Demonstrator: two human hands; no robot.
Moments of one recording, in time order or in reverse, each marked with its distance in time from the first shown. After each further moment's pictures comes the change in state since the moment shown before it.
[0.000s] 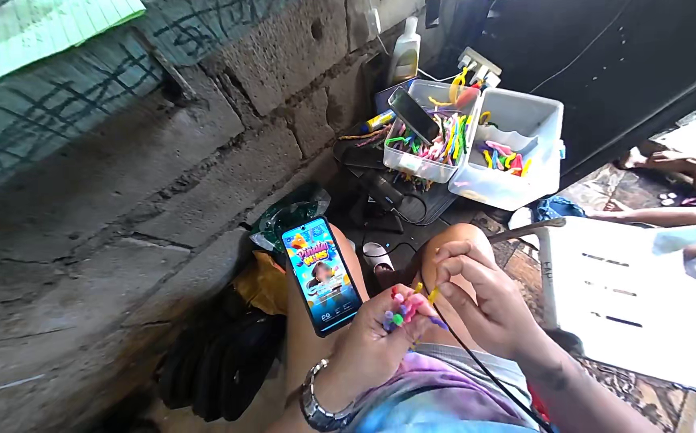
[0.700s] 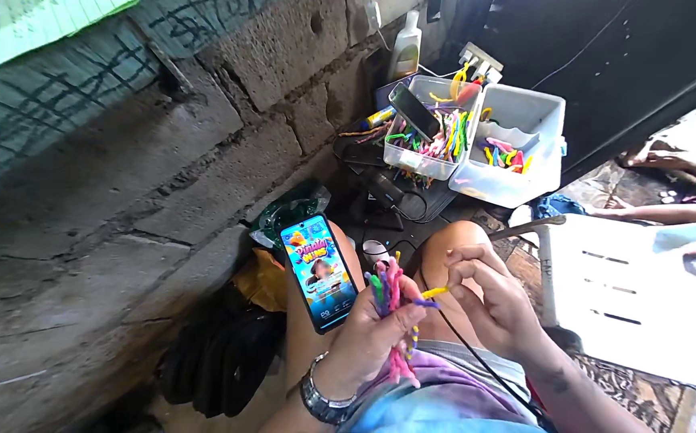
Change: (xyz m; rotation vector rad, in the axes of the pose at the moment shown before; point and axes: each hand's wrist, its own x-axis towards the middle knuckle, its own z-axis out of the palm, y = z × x) left_hand 0.002 0.005 -0.001 -0.388 0.030 -0.218; right_hand -0.016 0.007 -0.004 -0.075 0.044 -0.014
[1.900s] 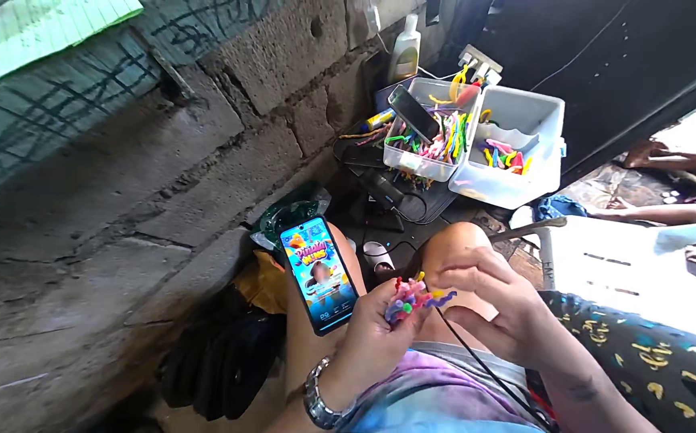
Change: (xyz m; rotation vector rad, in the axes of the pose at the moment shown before) left_hand 0.002 -0.007 0.004 0.618 0.140 0.226; right_hand 0.011 -0.010 -0.018 -0.078 -0.124 -0.096
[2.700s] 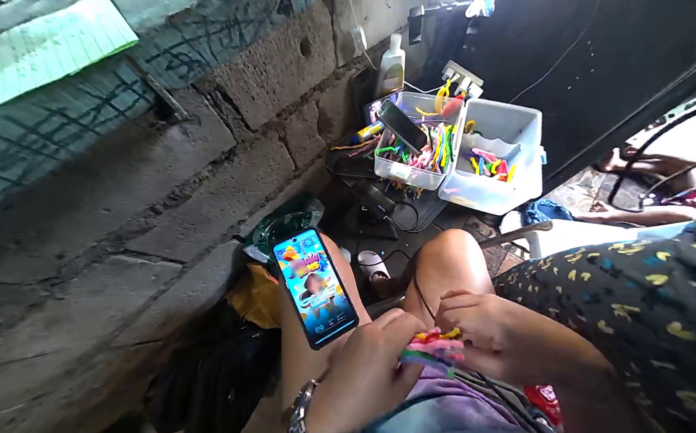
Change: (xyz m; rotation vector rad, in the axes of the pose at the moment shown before) left_hand -0.006 0.013 -0.013 0.589 -0.326 0.193; right_hand -0.003 0.001 -0.013 0.210 -0.433 -0.091
